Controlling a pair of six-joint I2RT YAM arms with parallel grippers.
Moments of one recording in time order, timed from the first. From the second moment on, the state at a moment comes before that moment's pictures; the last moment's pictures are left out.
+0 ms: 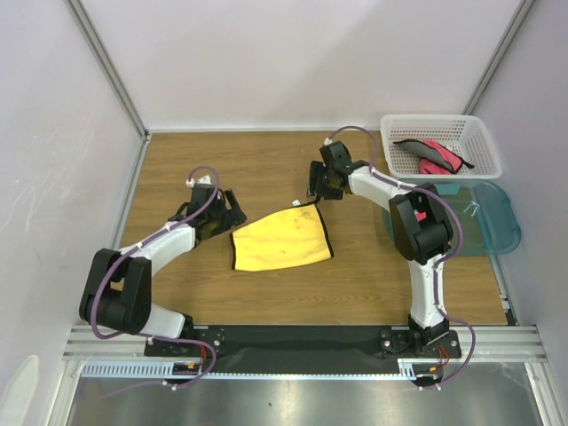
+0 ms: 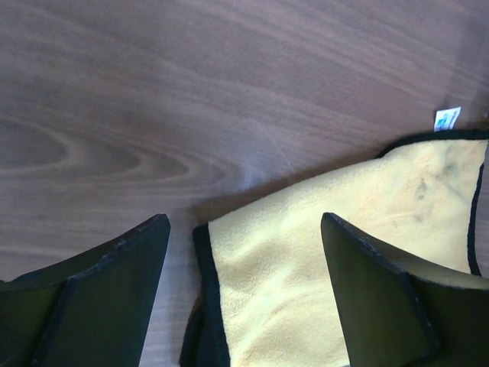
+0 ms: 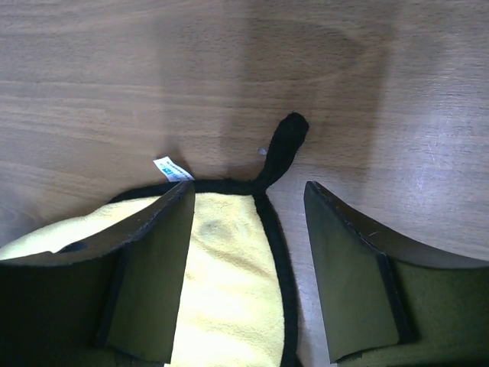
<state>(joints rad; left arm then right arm) -0.26 1.42 0.73 -0.12 -0.03 -0.62 0.47 2.09 1.55 -0.37 -0.03 0.52</state>
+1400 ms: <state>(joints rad) -0.26 1.46 0.59 0.08 0.06 -0.87 0.47 2.17 1.60 -0.26 0.00 0.51</state>
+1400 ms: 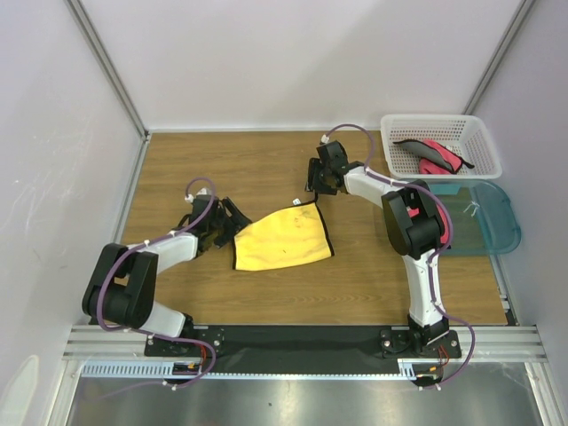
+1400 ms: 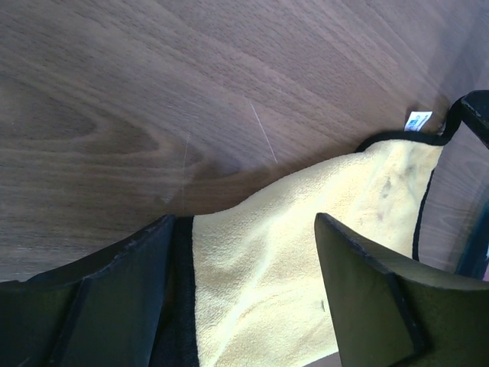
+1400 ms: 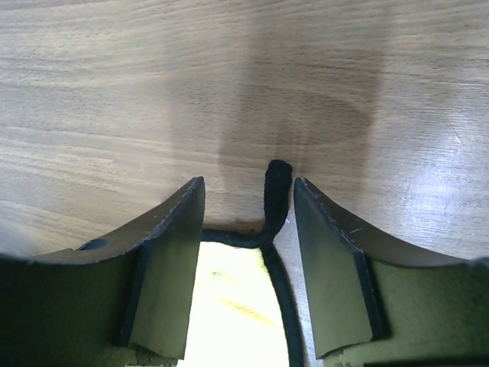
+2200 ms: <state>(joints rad) -0.25 1.45 0.60 0.23 -0.02 -0.70 0.48 2.21 1.70 -0.25 -0.01 0.46</state>
